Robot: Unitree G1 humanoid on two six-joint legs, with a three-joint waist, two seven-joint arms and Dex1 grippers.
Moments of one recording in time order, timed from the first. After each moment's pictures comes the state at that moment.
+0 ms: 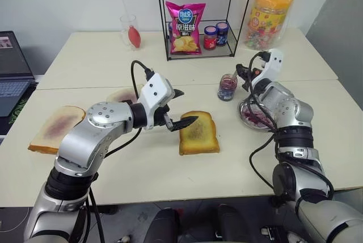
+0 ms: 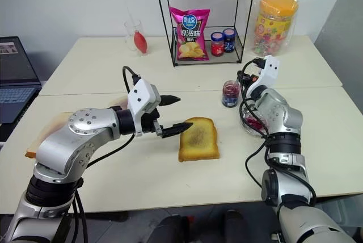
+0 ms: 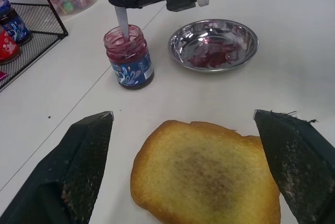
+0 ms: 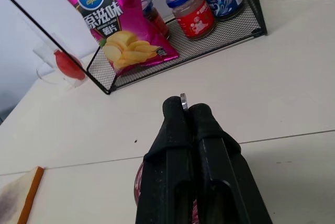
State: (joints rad) left arm -0.54 0.66 -0.11 -0.43 -0.44 0.76 -0.73; right arm -0.90 -0.19 -0.35 0.43 0.48 0.65 0.19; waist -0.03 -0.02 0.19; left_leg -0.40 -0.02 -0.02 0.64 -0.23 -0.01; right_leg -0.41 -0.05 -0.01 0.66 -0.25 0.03
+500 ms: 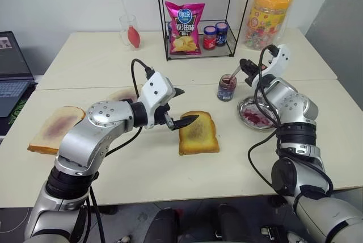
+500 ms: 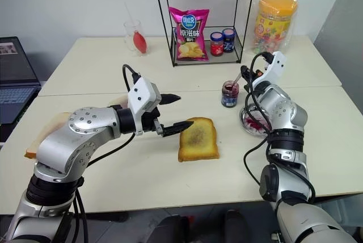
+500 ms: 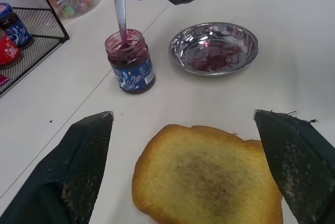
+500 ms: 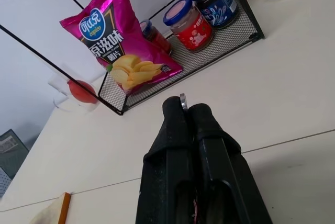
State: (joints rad) left arm -0.54 0.66 -0.11 -0.43 -0.44 0.76 -0.73; right arm -0.94 -0.18 -0.41 0.43 0.56 0.69 0.13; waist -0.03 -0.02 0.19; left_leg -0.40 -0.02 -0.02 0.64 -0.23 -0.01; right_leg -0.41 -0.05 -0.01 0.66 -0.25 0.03
